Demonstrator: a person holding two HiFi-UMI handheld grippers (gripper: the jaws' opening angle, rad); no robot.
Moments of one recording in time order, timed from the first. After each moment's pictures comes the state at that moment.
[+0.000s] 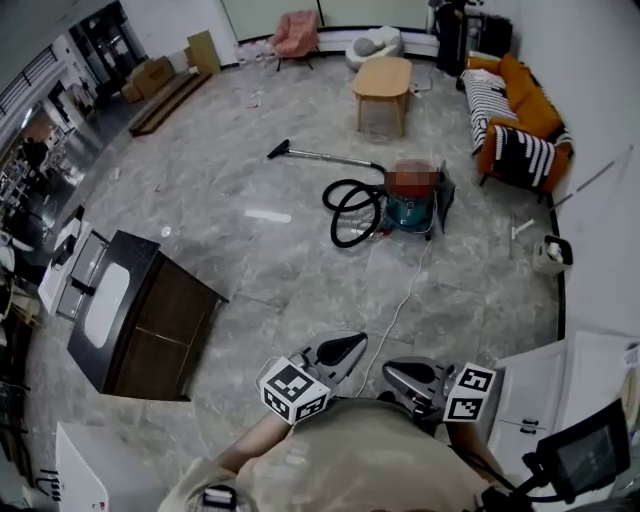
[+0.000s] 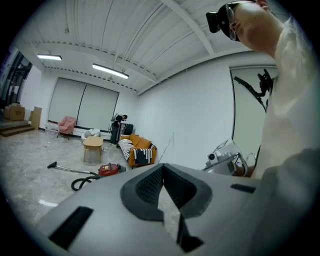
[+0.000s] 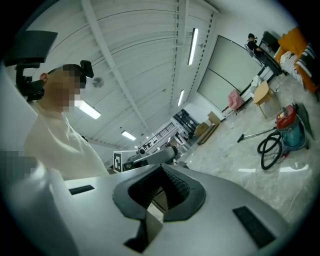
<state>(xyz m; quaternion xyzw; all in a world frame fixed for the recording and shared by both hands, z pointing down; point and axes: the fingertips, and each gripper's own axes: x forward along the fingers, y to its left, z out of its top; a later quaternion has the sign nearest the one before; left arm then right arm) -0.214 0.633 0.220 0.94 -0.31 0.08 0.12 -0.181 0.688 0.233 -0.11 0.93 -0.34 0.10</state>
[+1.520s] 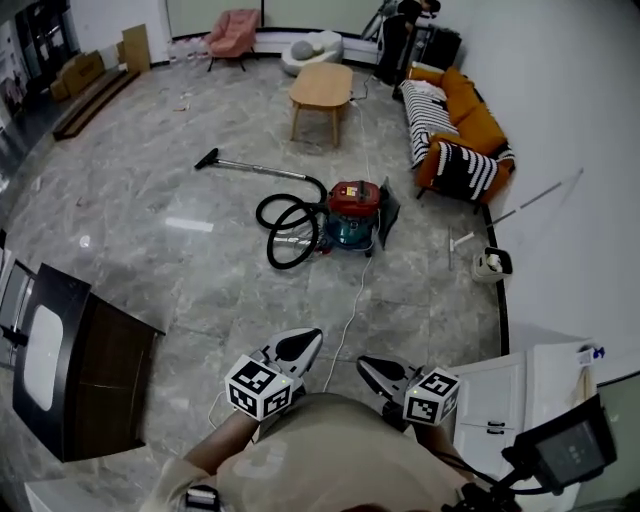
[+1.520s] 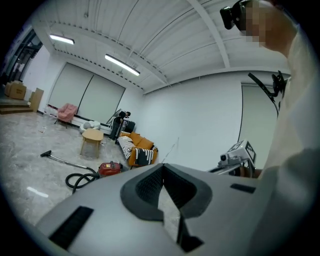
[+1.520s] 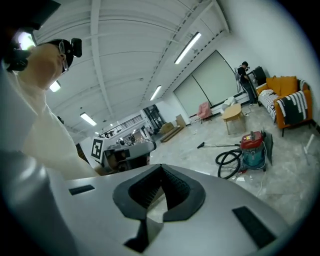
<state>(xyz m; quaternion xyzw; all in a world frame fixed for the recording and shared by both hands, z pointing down) -0.305 0.477 0.237 0.94 -0.29 0.05 0.18 -0.240 0.536 0.263 -0.31 0.90 -0.31 -0.03</state>
